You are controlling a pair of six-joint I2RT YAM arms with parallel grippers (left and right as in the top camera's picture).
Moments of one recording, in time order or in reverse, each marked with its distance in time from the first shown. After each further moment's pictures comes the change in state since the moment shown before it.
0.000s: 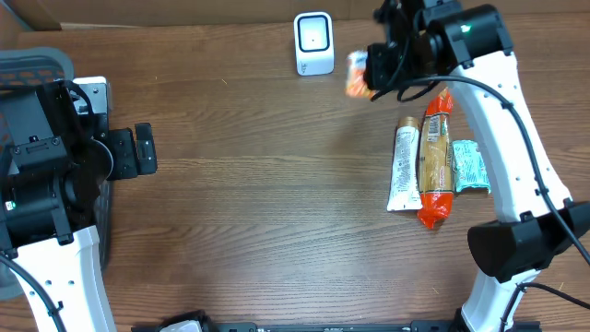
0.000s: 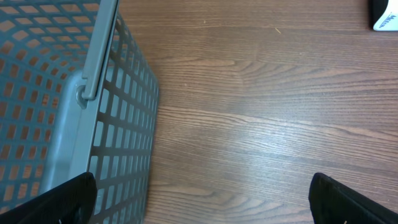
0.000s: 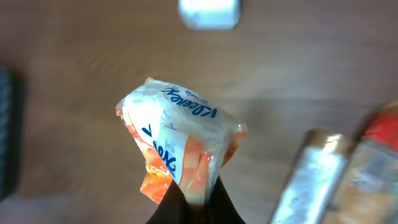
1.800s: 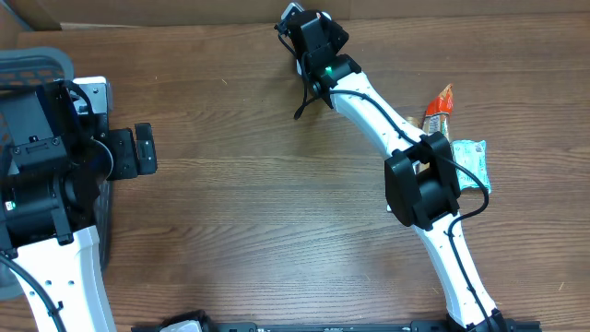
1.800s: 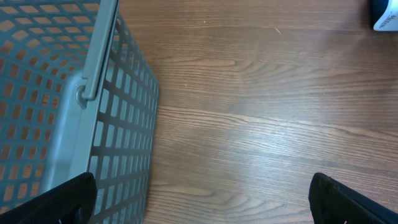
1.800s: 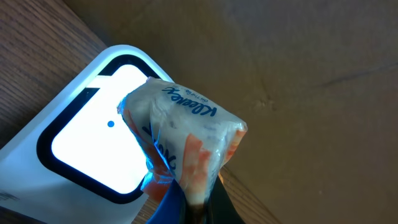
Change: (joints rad) left arm 0.000 0.000 0.000 0.000 0.000 0.000; right arm 0.207 0.573 0.042 1.005 0.797 -0.848
